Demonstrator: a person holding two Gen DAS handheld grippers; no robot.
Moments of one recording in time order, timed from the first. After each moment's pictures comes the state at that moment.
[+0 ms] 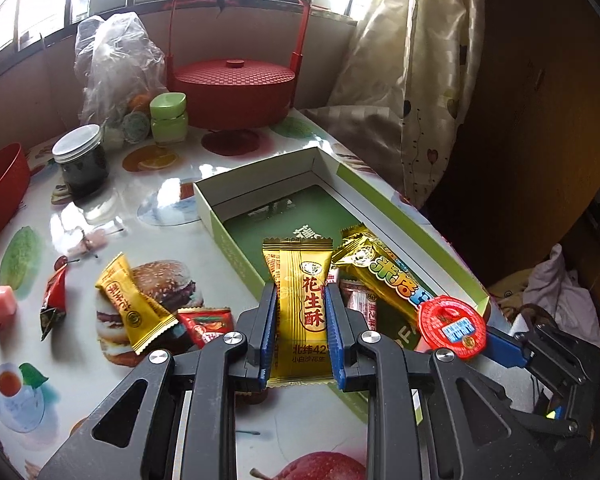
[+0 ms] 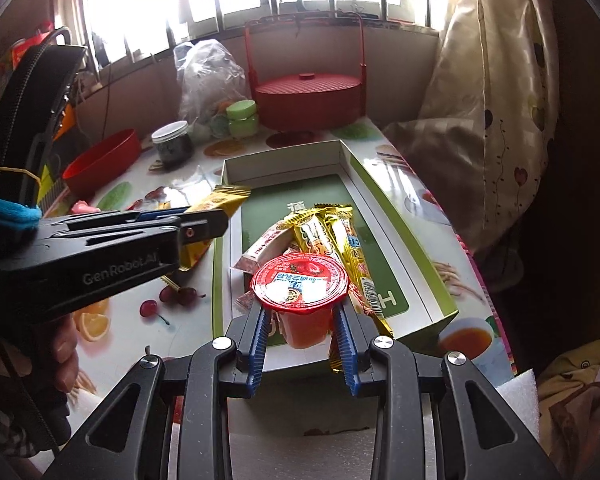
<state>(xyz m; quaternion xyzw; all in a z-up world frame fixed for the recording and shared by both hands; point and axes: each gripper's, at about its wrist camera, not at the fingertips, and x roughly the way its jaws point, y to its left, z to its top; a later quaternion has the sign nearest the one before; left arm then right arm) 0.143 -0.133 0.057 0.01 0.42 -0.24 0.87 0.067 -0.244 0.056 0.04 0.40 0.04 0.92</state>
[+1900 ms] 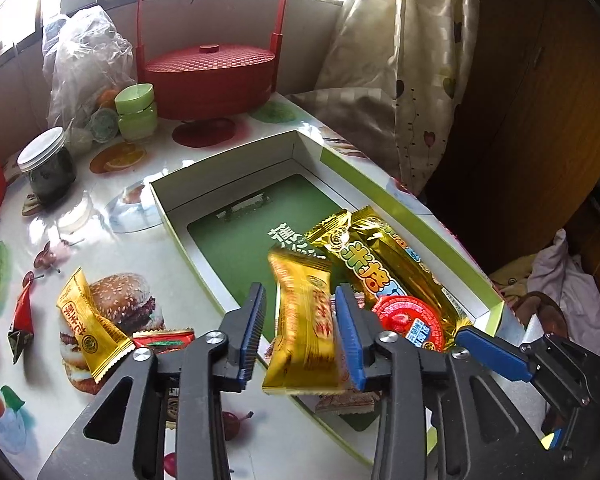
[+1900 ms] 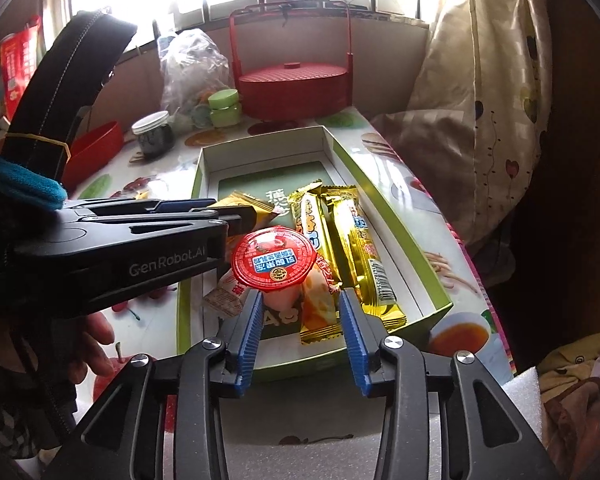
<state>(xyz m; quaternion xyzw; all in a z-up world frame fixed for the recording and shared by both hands) 0.159 -0.162 0.037 0.03 0.43 -0.25 0.86 0.075 -0.251 0.039 0.04 0.41 0.02 0.91</state>
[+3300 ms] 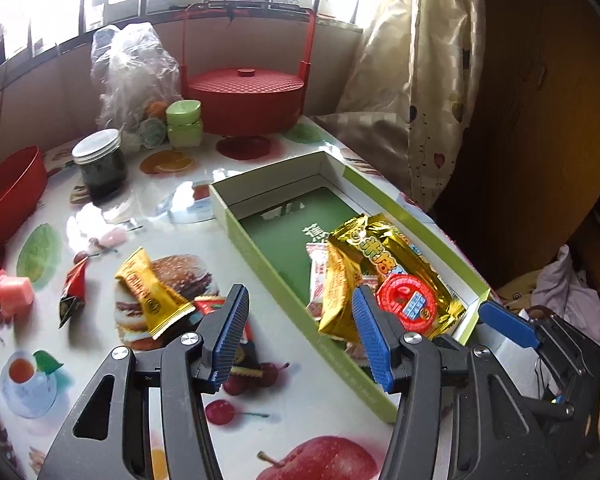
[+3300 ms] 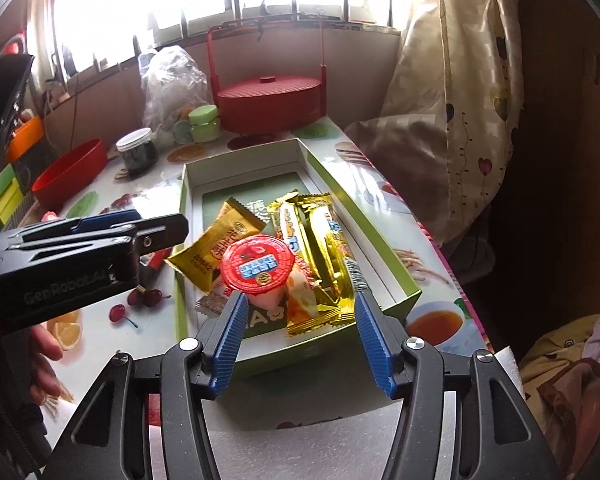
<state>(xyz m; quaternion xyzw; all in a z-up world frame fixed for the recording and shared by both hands) 0.124 -0.122 0.063 0.02 0.41 -0.22 0.89 0.058 -0.252 0.054 0.05 0.39 -0.03 0.92</state>
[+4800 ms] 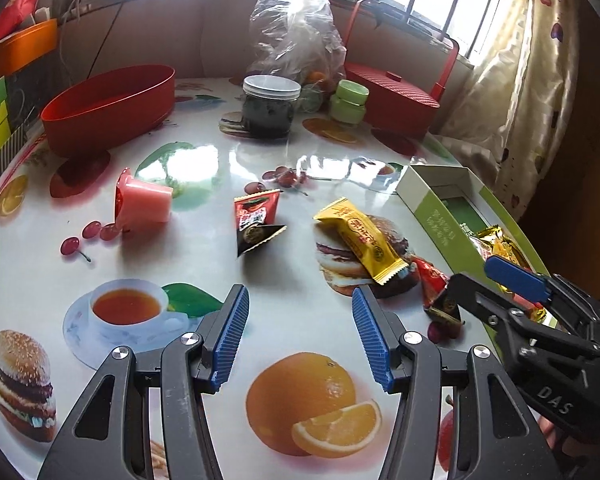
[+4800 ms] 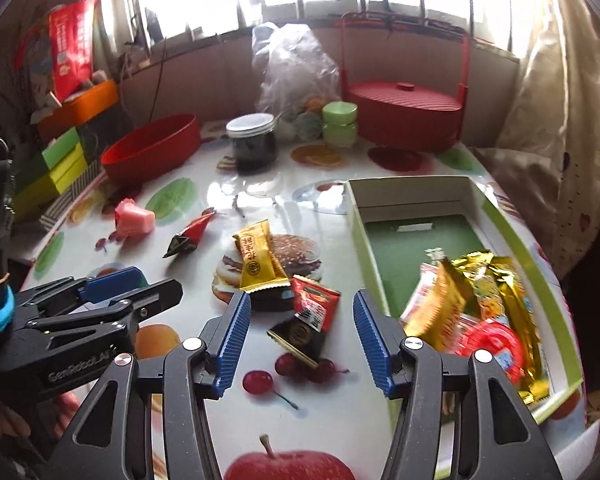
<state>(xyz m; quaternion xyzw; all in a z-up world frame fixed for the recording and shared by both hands) 0.124 0.026 0.032 -0.07 0.43 -0.10 0.90 0.132 -0.129 0.057 0.01 0.40 0.12 0.91</state>
